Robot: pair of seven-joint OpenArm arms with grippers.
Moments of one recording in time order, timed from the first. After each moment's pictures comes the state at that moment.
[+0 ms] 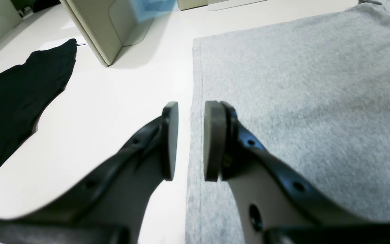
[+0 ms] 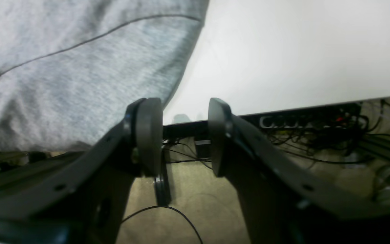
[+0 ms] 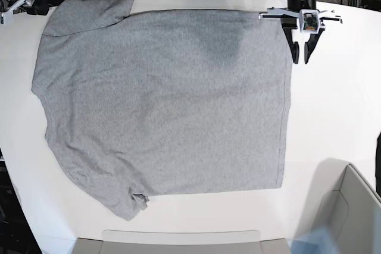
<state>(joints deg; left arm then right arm) 47.7 -3.0 -13.0 117.5 2.1 -3.2 -5.0 -34.8 18.8 52.5 87.4 50.4 44.6 -55.9</state>
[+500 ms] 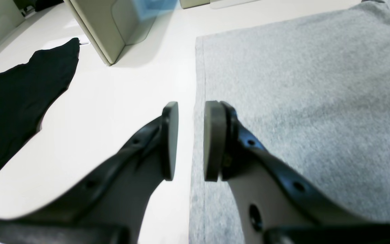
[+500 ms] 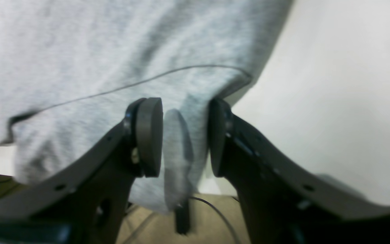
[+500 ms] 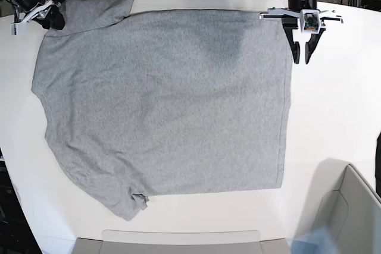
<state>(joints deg) 47.7 -3.1 -13.0 117.5 2.1 -3.1 -5.0 -30.6 18.0 43.3 81.6 49.7 44.6 -47.7</state>
